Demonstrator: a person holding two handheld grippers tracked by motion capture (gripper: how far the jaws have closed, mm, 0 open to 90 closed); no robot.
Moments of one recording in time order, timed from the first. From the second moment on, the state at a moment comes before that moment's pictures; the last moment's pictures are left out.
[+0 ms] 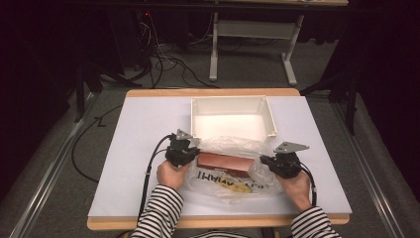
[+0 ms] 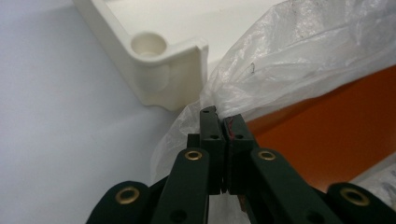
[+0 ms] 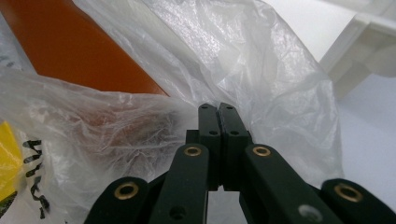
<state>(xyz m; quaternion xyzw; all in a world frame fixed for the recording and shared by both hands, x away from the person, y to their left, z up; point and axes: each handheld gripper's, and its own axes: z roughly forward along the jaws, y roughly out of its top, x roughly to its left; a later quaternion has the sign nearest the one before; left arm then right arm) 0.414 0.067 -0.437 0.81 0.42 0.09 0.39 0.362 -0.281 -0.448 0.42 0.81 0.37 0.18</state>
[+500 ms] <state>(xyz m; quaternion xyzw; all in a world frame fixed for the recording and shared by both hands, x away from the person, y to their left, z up) 0.405 0.063 -0.440 0.82 0.41 0.12 0.39 0.366 -0.280 -0.448 0.42 0.81 0.36 0.19</state>
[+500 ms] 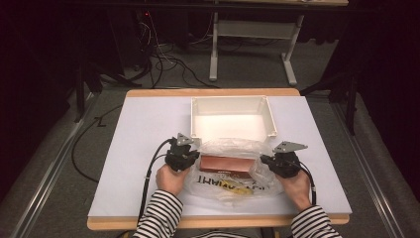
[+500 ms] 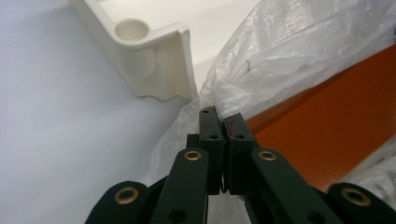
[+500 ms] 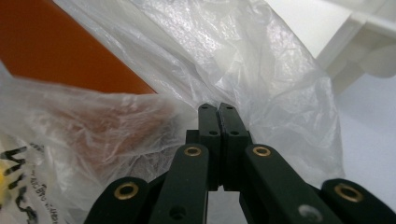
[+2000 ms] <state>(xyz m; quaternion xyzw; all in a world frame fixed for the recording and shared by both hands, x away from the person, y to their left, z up) 0.334 0.077 -0.457 0.81 0.43 0.14 0.37 0.330 -0.286 -0.421 0.41 0.79 0.41 0.20</state>
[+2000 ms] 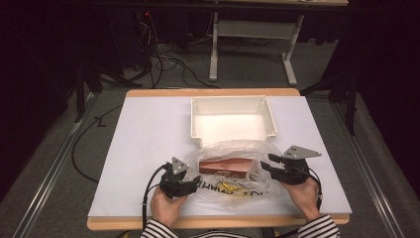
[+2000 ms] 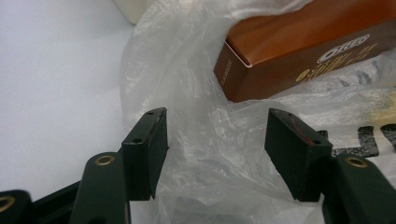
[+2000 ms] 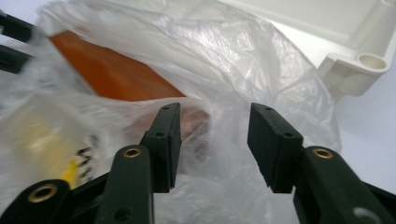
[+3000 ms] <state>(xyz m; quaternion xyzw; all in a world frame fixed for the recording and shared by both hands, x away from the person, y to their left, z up) 0.323 0.080 -0.462 0.85 0.38 0.14 0.33 0.315 -0.295 -0.465 0.40 0.85 0.30 0.18</state>
